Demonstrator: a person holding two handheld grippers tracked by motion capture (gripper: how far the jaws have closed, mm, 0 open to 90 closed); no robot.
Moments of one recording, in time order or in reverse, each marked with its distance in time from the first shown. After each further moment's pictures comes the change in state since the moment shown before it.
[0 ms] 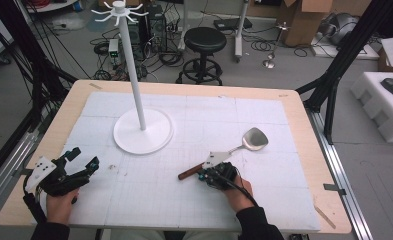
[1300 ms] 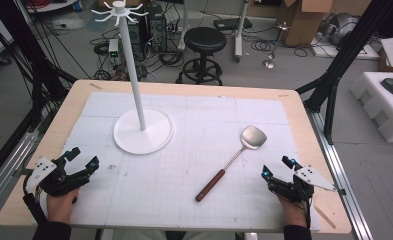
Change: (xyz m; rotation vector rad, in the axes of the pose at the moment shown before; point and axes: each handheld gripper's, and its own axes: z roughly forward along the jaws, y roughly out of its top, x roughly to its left) left arm -0.001 0.000 0.000 -0.002 0.013 0.004; right arm -0.047 -0.144 -0.127 -0.527 -0.451 0.398
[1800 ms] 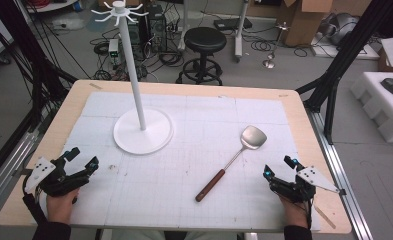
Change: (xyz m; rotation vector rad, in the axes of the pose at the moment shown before) left arm 0.000 0.000 -0.001 -0.011 0.000 -0.011; right arm -0.005 -0.003 -0.004 -0.032 -0.029 0.008
